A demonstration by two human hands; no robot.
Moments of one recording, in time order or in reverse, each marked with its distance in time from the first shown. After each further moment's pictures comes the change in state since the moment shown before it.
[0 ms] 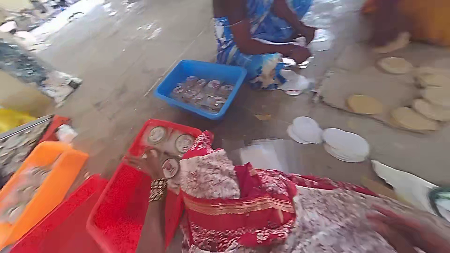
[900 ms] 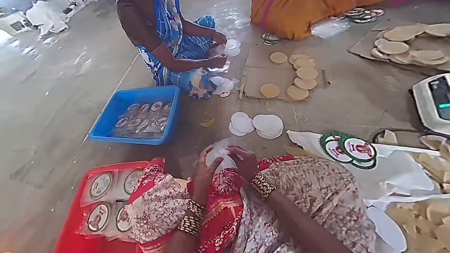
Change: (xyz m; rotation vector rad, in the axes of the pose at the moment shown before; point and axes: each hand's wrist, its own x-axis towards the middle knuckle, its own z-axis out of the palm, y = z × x) left_hand -0.252 0.170 0.084 -0.324 -1.459 0.065; right_hand 0.133 0.076 0.153 0.207 0.358 -0.126
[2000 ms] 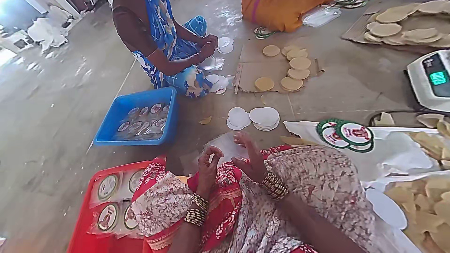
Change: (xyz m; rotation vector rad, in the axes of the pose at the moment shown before) left_hand -0.005 -0.008 0.016 -0.194 -0.076 0.453; right_hand -0.017 -0.010 -0.031 0.102 -0.001 -0.172
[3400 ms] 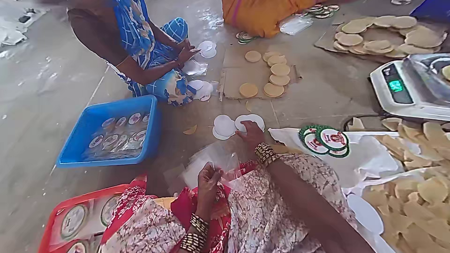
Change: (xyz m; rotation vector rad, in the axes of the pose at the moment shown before) left_hand 0.000 -0.019 0.043 -0.222 0.044 -0.403; right_hand 0.096 0.100 -0.078 -0.615 -0.260 0.693
